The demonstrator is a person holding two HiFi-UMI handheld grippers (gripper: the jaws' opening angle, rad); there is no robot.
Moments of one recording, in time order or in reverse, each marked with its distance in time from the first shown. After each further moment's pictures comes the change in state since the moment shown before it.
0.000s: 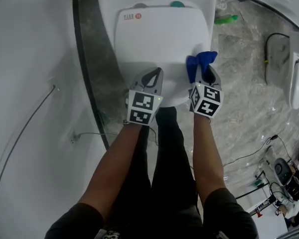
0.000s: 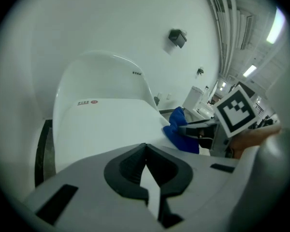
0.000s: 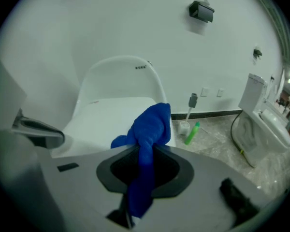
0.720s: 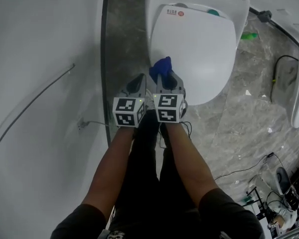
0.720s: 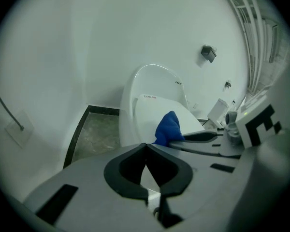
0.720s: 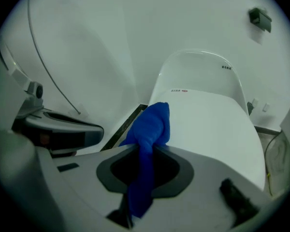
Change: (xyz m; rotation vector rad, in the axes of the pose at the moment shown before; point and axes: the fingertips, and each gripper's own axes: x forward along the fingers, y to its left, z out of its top) left arm -0.119 0.121 -0.087 -0.244 -0.076 0.232; right arm -0.019 0.274 -0.048 -0.284 0.051 0.317
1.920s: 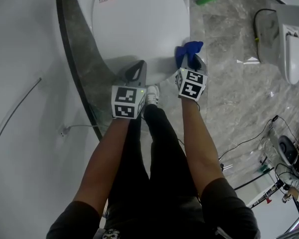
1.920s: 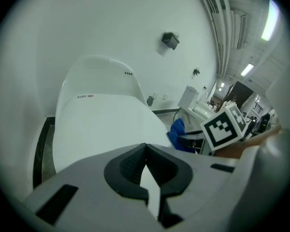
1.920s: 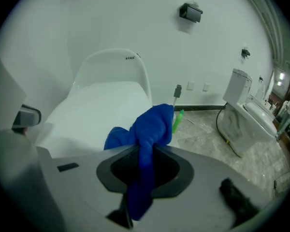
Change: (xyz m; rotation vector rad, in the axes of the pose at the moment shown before) left arm 0.049 -0.185 -0.008 0.242 0.034 -0.228; right arm -0.092 -0.266 -0.125 0.309 -0.015 -0.407
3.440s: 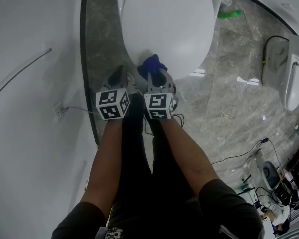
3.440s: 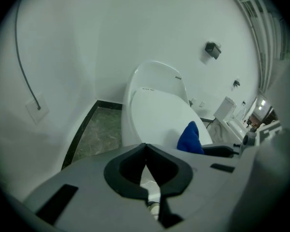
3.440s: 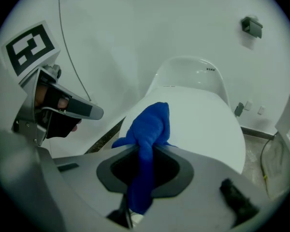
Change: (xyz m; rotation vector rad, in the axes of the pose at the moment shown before) left arm -0.101 0.112 -0.090 -0.312 -0.037 0.343; right arm -0.066 0.234 -0.044 -0.381 -0.087 0.427
